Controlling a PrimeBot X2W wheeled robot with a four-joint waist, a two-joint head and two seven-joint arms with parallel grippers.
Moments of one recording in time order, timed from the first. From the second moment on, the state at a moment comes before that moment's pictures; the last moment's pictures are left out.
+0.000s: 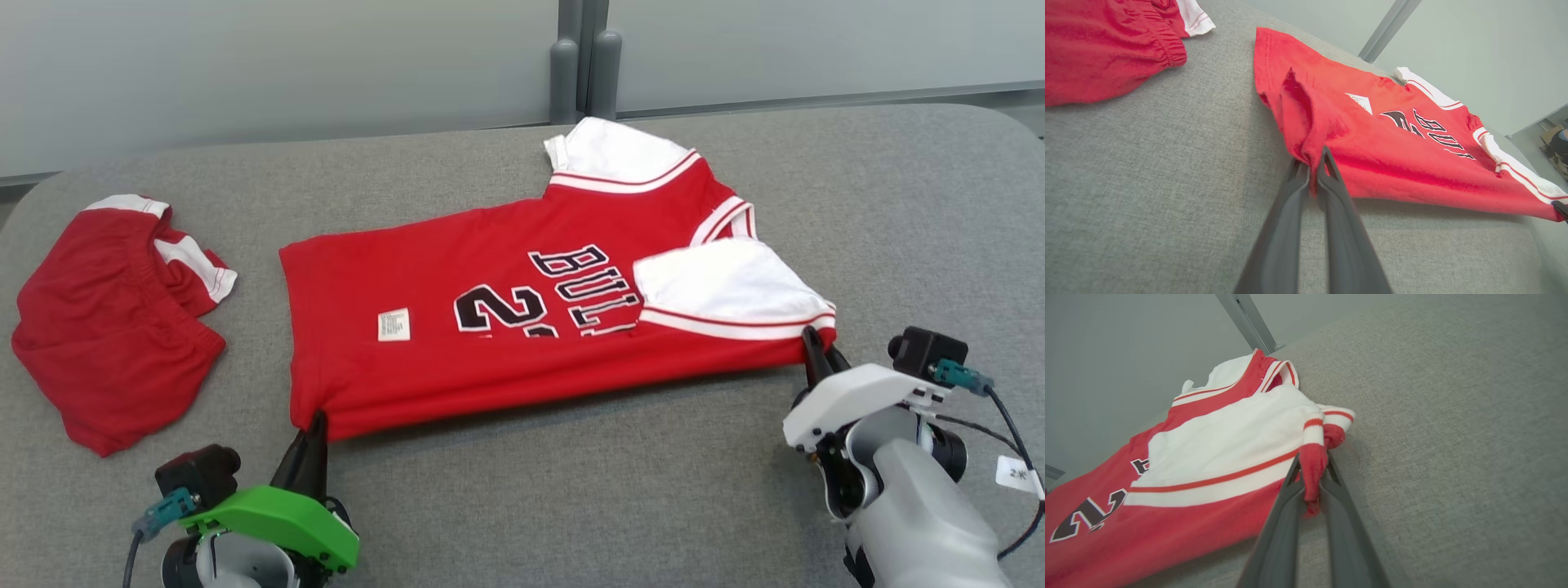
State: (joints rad) left arm -0.14 0.19 -0.29 0.37 -0.77 0.02 -0.12; right arm -0.53 -0.07 -0.03 0.95 0.47 0.13 -0.21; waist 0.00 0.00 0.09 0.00
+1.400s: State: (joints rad) left arm -0.02 0.29 -0.30 0.24 -0.72 0.12 -0.10; right arm 0.00 -0.05 -0.23 0.17 0.31 0.13 -0.01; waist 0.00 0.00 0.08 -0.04
